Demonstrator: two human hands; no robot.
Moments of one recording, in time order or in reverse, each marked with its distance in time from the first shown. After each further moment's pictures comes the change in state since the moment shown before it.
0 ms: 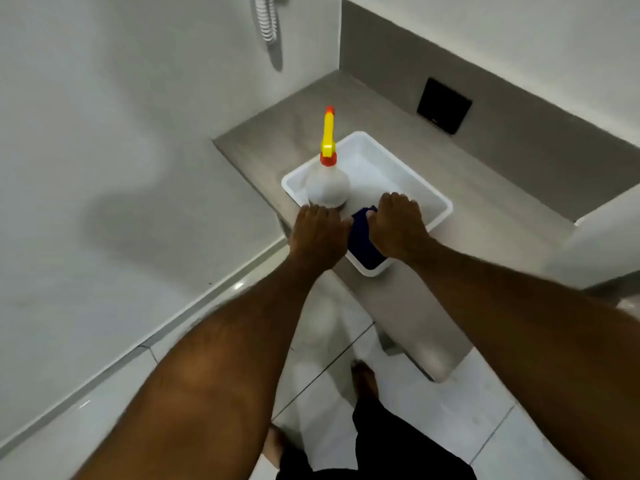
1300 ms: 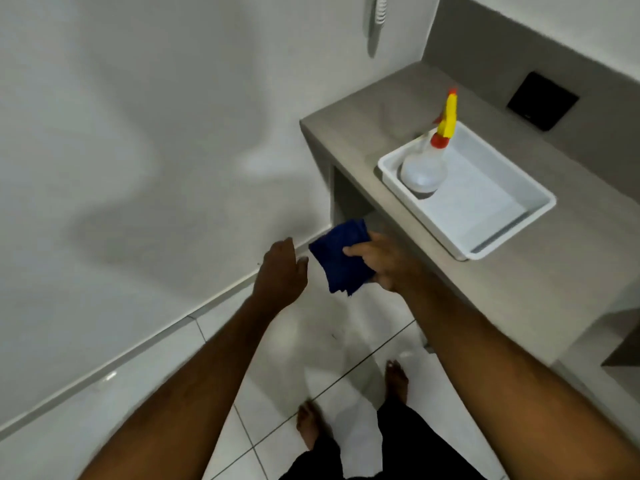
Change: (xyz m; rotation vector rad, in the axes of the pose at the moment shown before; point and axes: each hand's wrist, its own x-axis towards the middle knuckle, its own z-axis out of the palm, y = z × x) left_hand -0.210 -0.174 0.010 -0.550 -0.103 -0.642; right_hand -0.074 -0.214 0.039 1.300 -0.657 0.450
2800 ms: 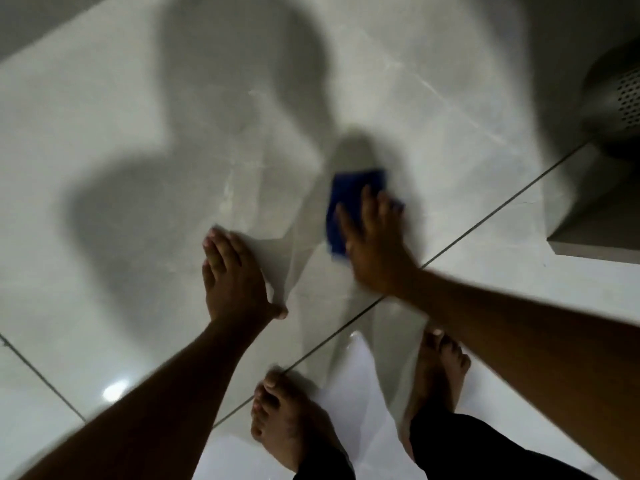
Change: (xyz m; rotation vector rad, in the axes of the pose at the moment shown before) left_hand 0.056 -0.485 0.628 0.302 -0.499 -0.242; right_hand 0.468 0.700 0.009 -1.538 0.056 -0.371
